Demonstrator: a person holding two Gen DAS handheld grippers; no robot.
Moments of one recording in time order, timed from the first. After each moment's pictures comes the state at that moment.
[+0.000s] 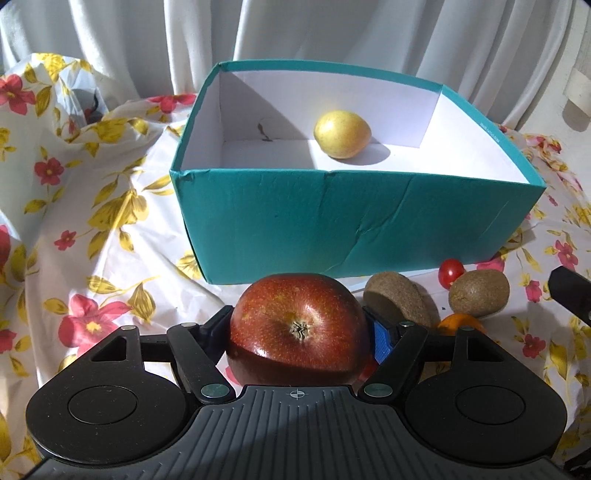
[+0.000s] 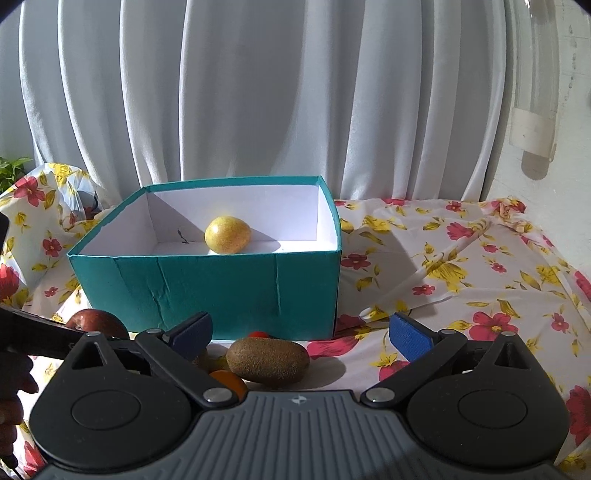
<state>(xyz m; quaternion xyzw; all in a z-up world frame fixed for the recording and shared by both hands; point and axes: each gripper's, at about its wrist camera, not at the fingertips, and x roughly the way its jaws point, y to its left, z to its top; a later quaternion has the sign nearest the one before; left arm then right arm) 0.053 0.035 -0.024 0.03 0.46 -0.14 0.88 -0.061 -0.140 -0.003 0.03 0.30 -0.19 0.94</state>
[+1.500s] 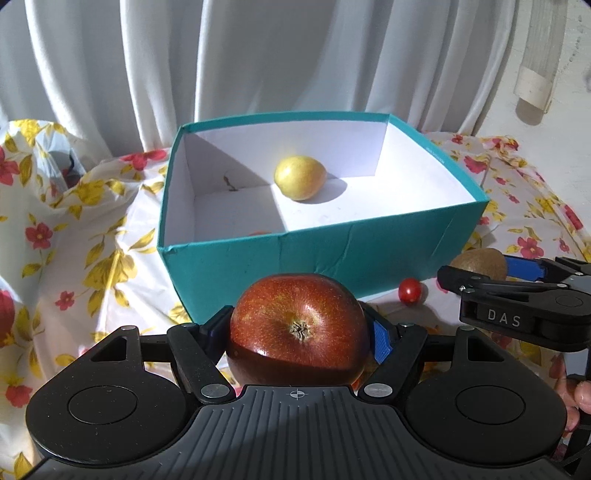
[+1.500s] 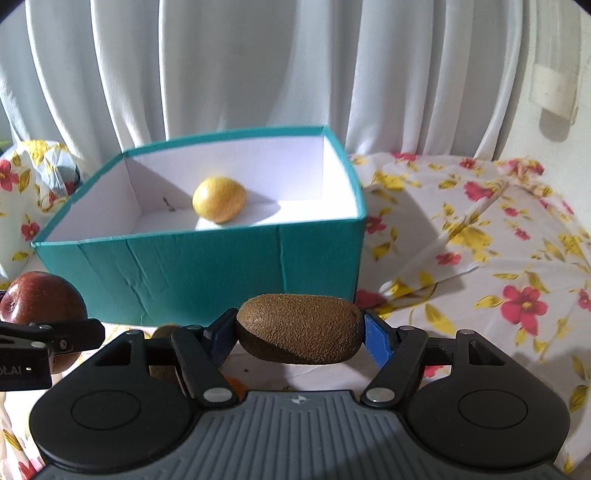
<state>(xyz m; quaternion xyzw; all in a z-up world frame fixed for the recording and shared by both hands) 0.038 0.026 0.014 0.07 0.40 -0.20 0.89 -0.016 -0.151 -0.026 0.06 0.36 -0.19 0.91</state>
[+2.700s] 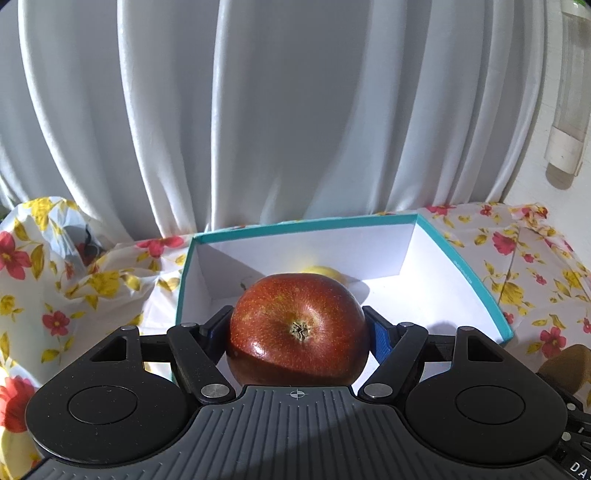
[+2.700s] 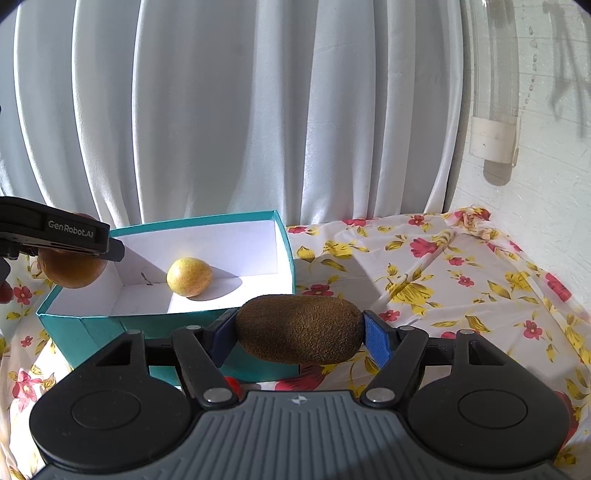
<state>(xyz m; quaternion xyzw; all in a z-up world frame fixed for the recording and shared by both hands) 0.104 -0.006 0.064 0.06 0.34 -0.15 0.93 -0.056 -0.154 0.023 0.05 0.26 -0.25 0.93</state>
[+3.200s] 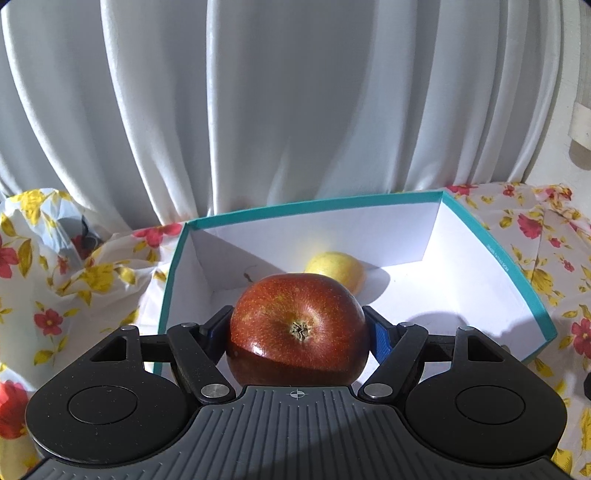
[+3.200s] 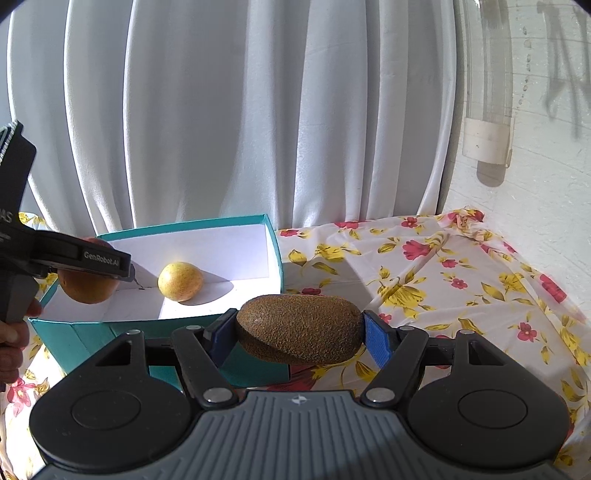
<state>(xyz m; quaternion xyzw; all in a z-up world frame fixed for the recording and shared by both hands) 0.133 -0.020 0.031 0.08 0.36 -0.13 0.92 -0.055 -0.160 0.023 0.05 0.26 -0.26 0.93</state>
